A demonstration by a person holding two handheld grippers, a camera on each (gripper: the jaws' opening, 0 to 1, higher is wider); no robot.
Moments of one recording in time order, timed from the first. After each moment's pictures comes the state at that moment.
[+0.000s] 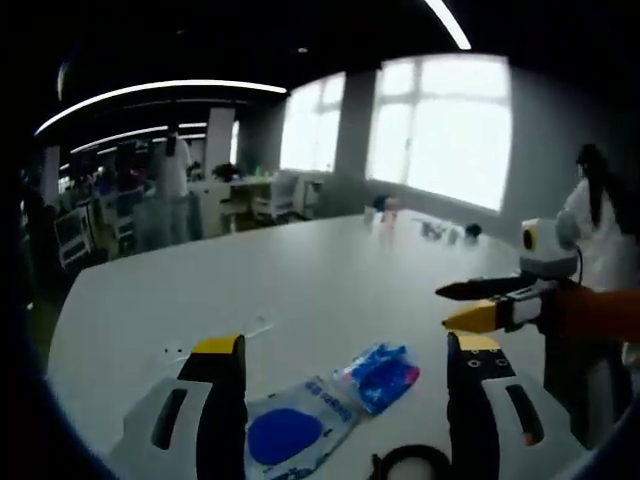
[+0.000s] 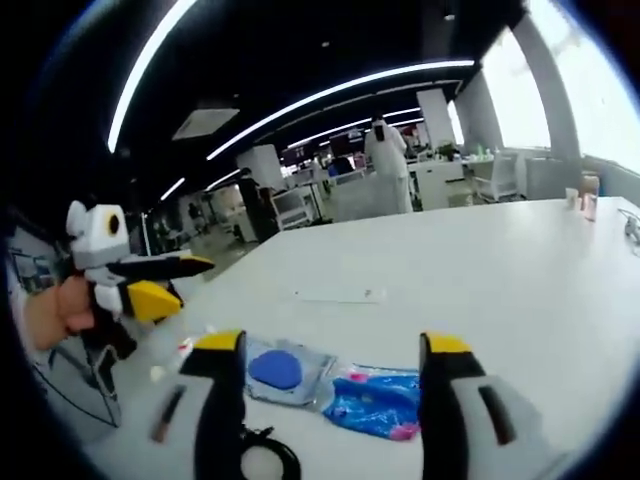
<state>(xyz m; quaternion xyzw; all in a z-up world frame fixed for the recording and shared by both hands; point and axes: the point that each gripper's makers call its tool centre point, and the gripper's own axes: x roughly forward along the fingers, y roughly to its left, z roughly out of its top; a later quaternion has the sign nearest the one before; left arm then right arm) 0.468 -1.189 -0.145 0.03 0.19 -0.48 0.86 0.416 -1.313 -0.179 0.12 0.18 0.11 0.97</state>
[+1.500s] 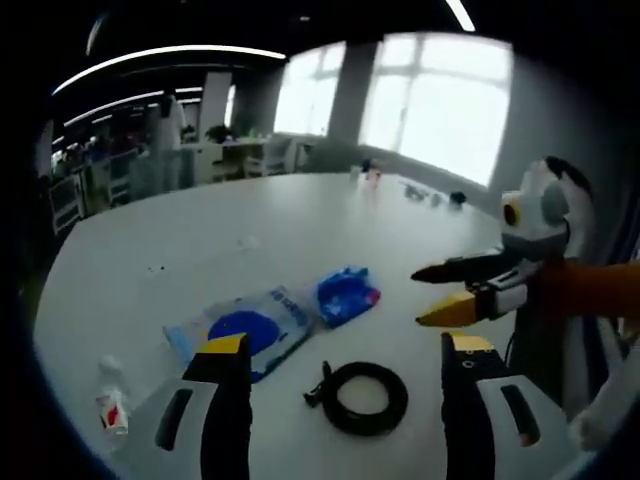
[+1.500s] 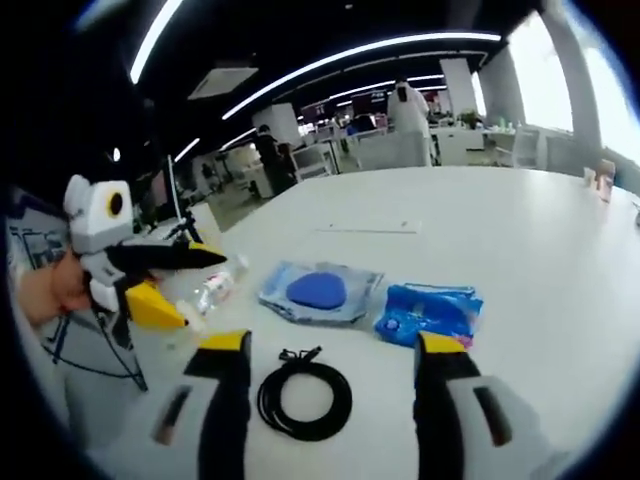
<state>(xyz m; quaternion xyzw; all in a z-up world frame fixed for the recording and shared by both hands) 0.372 -1.144 -0.225 0.03 0.27 -0.49 0.83 0.346 -1.247 -0.247 0.09 0.27 0.15 0.95</state>
